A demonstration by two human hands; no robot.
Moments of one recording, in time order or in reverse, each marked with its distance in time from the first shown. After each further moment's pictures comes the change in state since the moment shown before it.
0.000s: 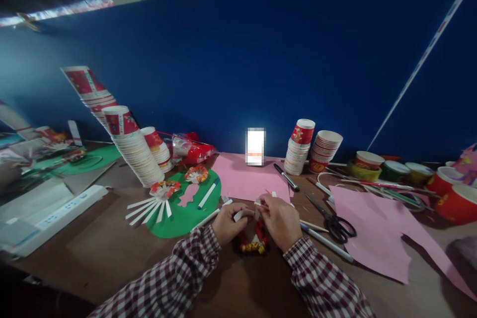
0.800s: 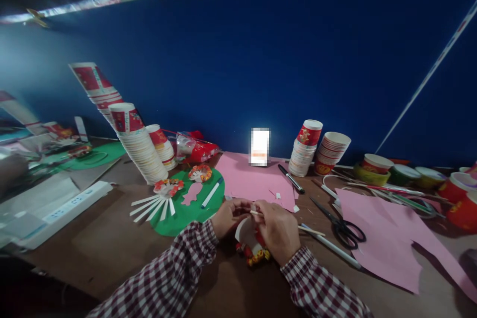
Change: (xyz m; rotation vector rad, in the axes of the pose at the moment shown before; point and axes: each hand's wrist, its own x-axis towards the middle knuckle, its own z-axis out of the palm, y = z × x) left_hand 0.008 -0.022 -0.011 -0.476 -0.132 -0.183; right_hand -0.007 -0.021 0.005 0.016 0.060 -0.106
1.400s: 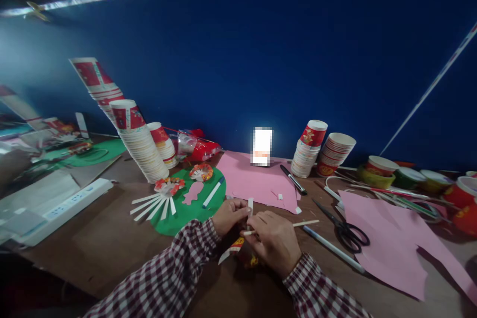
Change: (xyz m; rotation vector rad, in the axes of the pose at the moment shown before) left_hand 0.002 0.003 -0.003 0.038 0.113 -0.118; right_hand -0.006 -0.011 -0.002 0.110 -0.065 -0.267
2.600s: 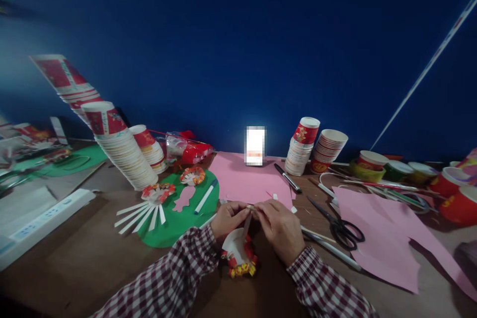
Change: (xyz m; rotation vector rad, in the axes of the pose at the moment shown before) left_hand 0.010 -0.006 0.011 -0.036 0.028 0.035; right_hand 0.005 0.032 0.001 0.041 0.100 0.233
